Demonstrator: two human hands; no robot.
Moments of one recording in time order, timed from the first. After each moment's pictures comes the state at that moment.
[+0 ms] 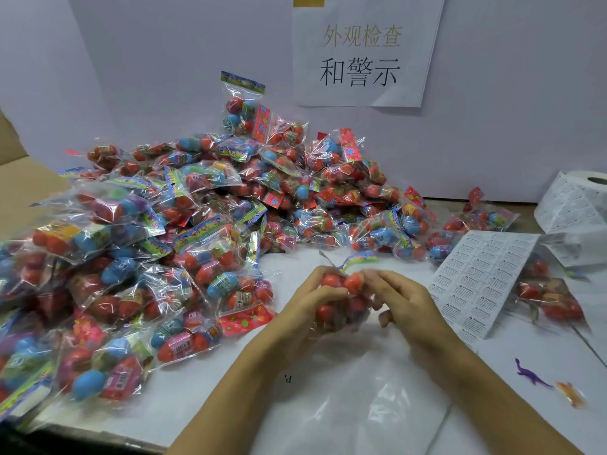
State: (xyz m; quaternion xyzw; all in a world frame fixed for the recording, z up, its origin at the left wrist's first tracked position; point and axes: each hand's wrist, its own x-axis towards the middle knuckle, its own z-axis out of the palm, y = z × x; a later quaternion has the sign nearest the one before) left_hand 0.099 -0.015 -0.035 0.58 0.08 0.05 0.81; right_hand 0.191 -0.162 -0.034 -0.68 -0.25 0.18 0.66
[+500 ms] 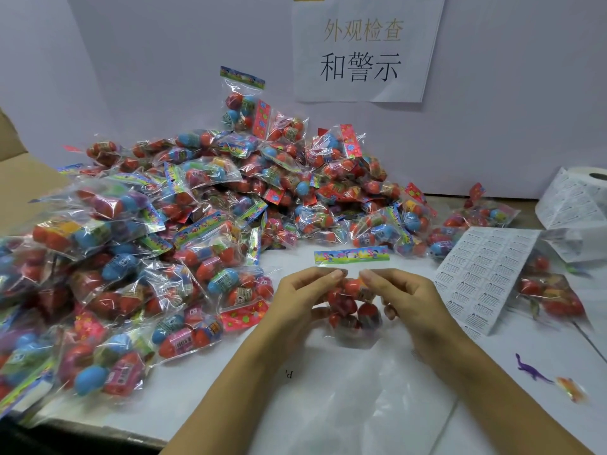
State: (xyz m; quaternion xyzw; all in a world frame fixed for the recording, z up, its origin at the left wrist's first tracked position) left_hand 0.099 -0.008 -0.036 0.60 0.13 0.12 0.78; right_hand 0.195 -0.166 -0.032 -0.68 -0.23 0.19 0.67
